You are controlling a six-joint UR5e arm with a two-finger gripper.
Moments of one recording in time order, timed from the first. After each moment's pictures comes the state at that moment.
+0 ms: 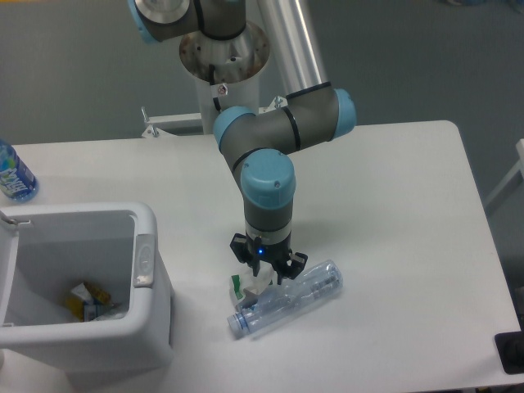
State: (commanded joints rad) arm 2.36 -2.01 -1.74 -0.82 1.53 0.75
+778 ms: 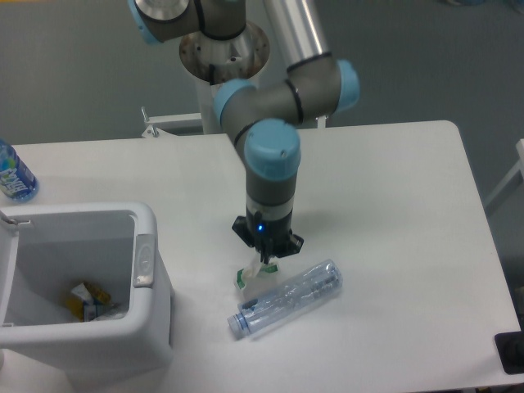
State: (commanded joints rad) arm 2.46 -1.79 -1.72 -0.97 1.29 0.84
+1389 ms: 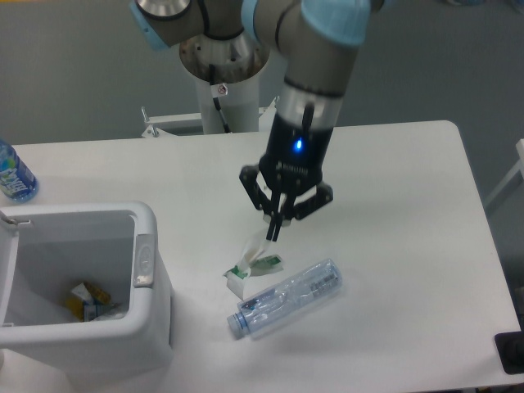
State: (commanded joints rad) arm 2.52 -1.65 -1.52 -0.97 0.99 0.39
